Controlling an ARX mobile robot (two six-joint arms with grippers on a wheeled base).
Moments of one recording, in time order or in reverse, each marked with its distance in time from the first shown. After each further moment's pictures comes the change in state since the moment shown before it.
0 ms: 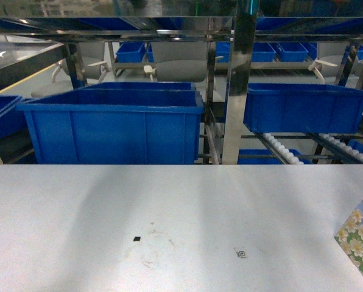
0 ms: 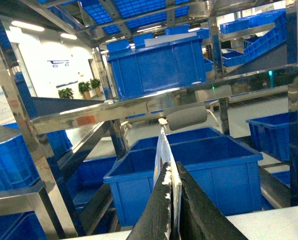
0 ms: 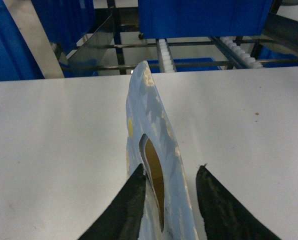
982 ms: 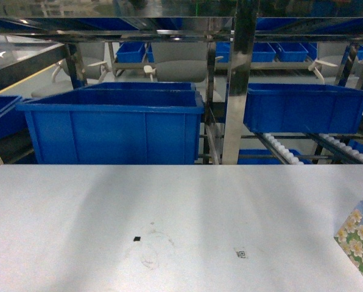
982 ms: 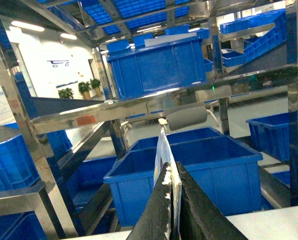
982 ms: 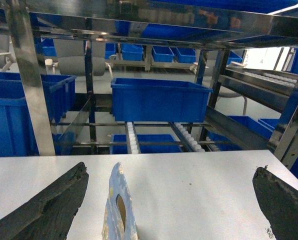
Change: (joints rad) left arm 0.000 0.000 0.000 0.000 0.000 0.000; right arm 0.008 -0.896 -0.251 -0.309 0.136 -0.089
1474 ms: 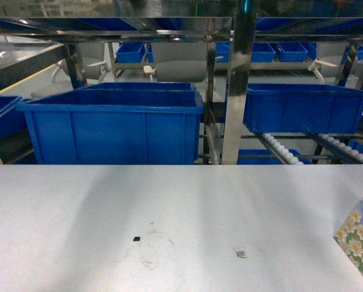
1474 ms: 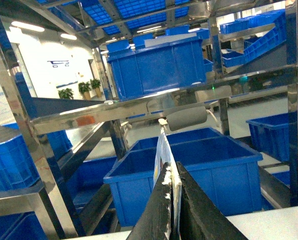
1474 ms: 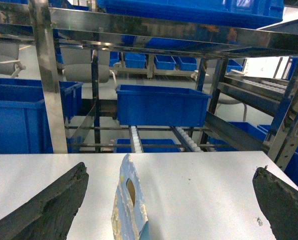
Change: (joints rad) left arm 0.000 0.000 0.000 0.000 0.000 0.000; right arm 0.056 -0.778 -0.031 -0.732 0.041 -0.002
